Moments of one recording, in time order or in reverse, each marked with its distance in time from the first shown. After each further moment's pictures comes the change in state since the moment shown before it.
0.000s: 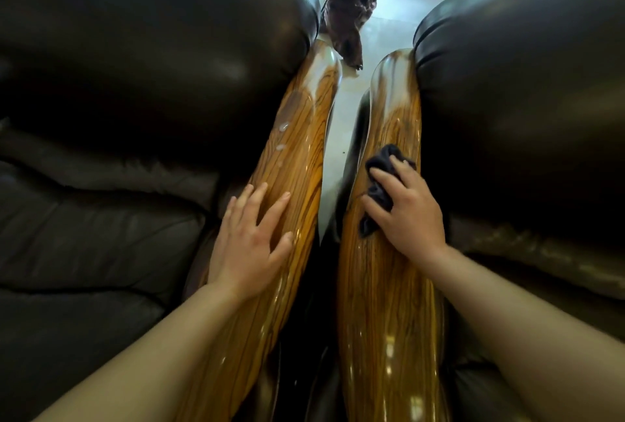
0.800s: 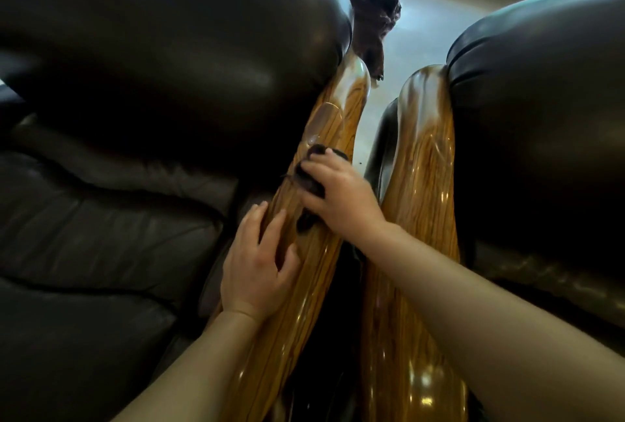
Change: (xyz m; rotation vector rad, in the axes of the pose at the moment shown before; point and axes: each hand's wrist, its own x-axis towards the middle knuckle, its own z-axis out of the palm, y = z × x) left_hand -0.012 -0.010 0.000 -0.107 0.155 -0.168; right_hand 0.060 -0.126 0.029 0.180 -0.179 -0.274
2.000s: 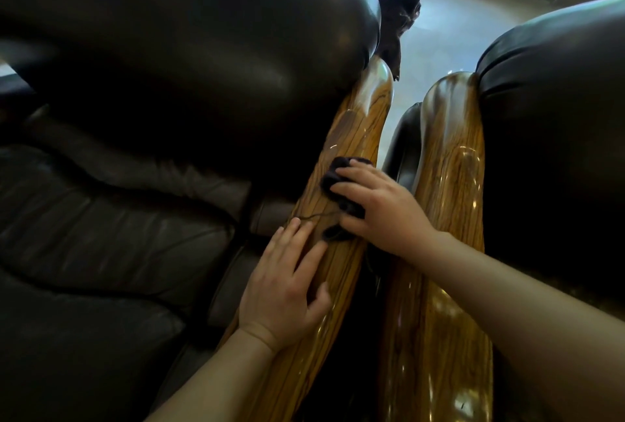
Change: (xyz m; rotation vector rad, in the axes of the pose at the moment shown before) left_hand 0.001 -0.001 0.001 0.066 -0.070 0.279; right_hand 0.010 0.043 -0.007 -0.192 -0.099 -0.236
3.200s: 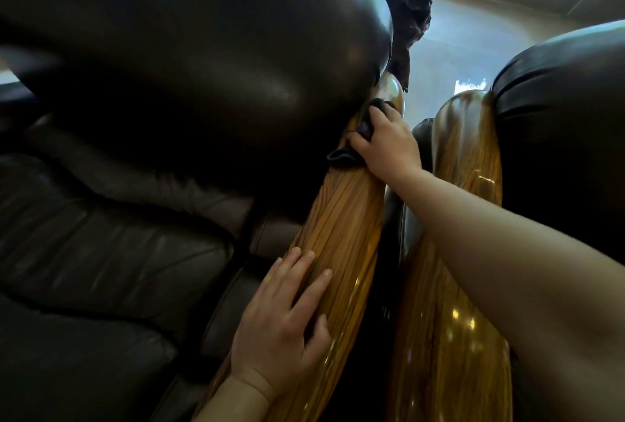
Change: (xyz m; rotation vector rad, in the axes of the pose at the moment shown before) left_hand 0.002 -0.001 0.001 -0.108 0.040 -0.050; right_hand 0.133 0.074 0.002 0.077 0.153 0.497
